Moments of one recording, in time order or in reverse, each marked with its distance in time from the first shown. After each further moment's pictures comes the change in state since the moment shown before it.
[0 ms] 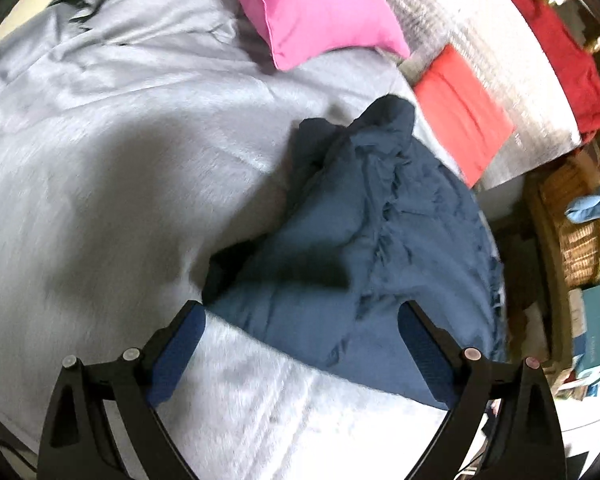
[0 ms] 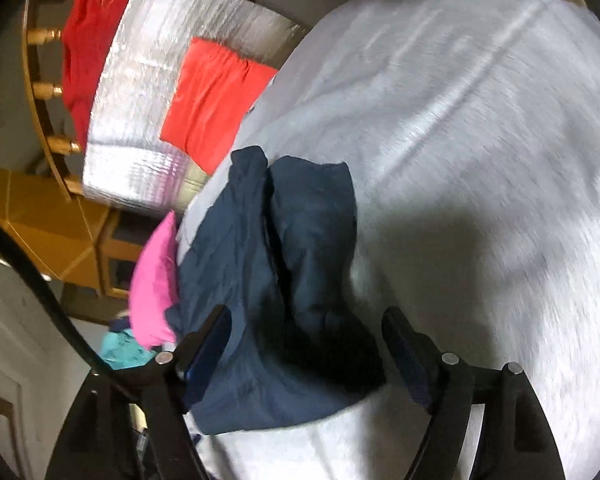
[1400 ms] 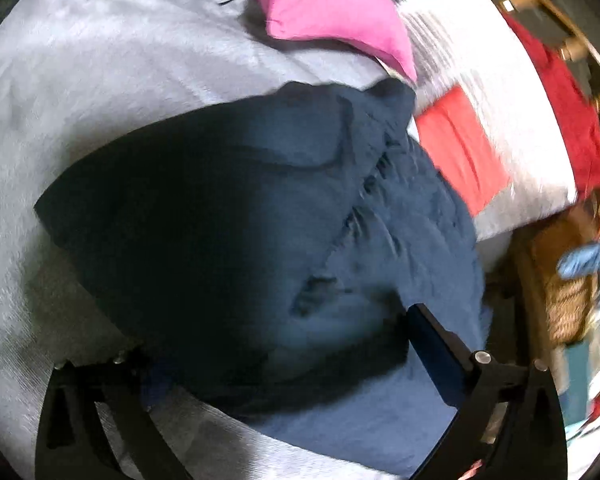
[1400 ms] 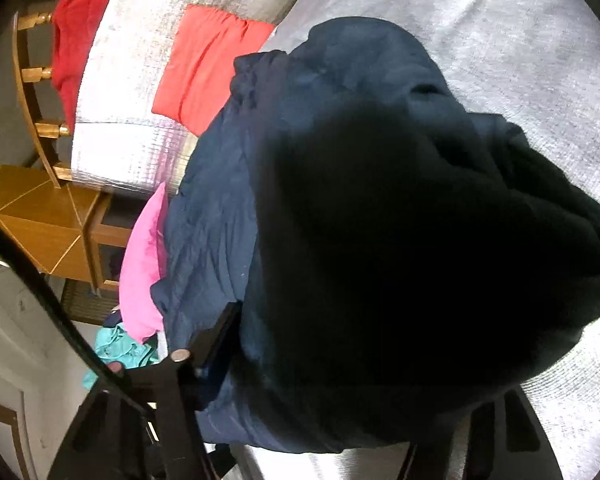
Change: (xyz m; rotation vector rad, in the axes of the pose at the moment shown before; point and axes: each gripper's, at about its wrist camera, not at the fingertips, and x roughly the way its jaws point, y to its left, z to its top) left arm 0.110 -0.035 -0.031 -0.138 -0.139 -0.073; right arm 0.106 0.025 -0.065 0.007 0.016 -0.044
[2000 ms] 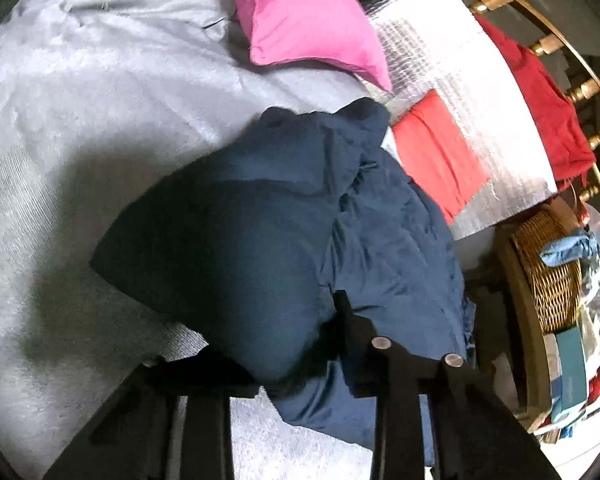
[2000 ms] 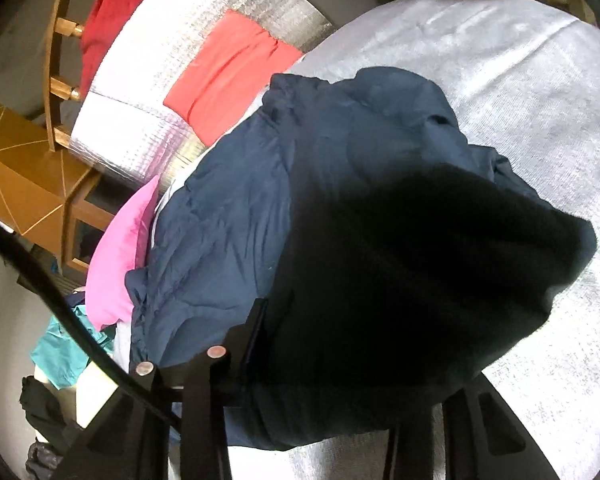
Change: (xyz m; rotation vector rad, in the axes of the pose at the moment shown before) left arm -0.026 0.009 0.003 0.044 -0.051 -0.091; right arm -0.024 0.030 -0.019 -0.202 -0.141 -0.121
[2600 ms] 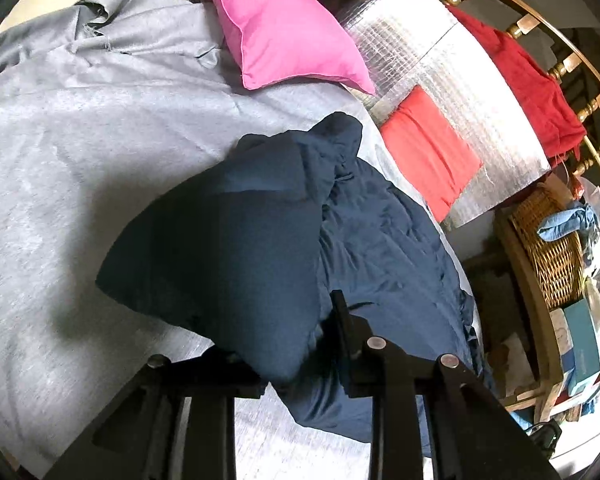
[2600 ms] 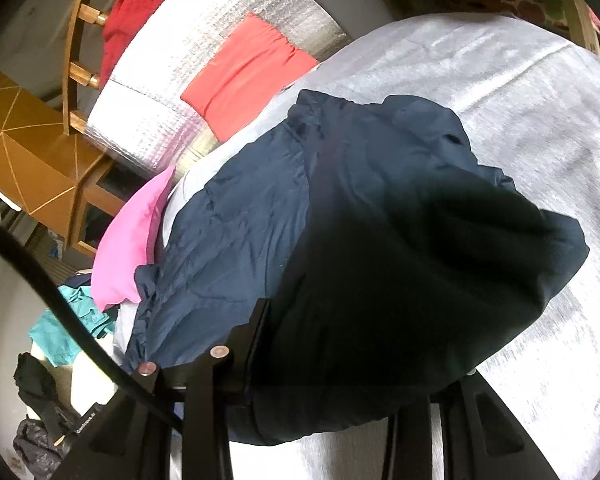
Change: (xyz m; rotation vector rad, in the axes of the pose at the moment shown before) left arm -0.040 -0.012 -0.007 0.080 -0.020 0.043; right arm -0.042 0.013 -0.016 -0.058 0.008 0.004
